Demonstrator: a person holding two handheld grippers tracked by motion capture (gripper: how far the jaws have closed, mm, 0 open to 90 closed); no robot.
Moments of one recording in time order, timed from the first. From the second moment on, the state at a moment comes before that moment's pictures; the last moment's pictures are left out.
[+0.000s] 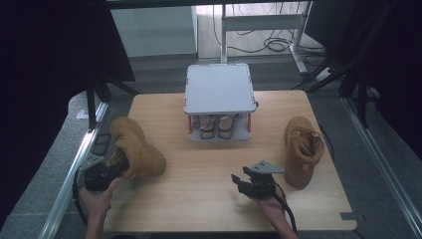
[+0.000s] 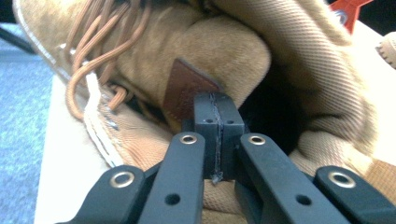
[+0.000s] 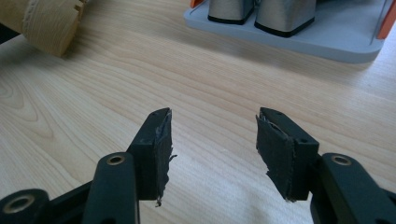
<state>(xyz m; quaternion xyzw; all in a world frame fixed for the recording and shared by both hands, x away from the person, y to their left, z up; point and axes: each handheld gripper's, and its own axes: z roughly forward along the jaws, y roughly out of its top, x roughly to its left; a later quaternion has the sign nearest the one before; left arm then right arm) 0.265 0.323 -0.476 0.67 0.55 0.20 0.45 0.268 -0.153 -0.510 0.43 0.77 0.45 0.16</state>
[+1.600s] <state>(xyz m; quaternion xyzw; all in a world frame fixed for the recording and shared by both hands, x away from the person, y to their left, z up) 0.299 0.195 -0.465 0.75 0.47 0.20 0.42 0.261 -0.166 -0.507 0.44 0.75 0.46 0.17</state>
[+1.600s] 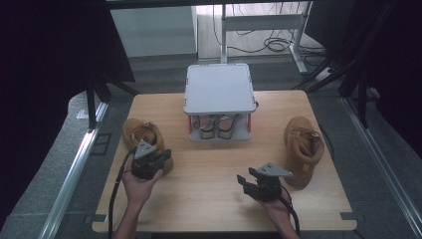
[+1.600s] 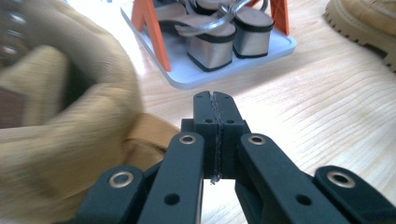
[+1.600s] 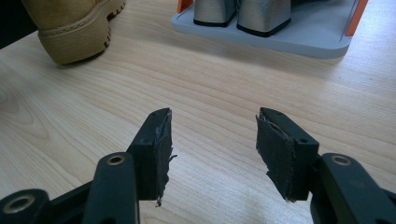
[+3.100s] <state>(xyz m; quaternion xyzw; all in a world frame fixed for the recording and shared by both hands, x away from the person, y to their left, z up) 0.286 0.226 -0.488 0.72 0.51 0.22 0.42 0.262 -0.168 -0.510 0.45 0.75 0.46 0.16</state>
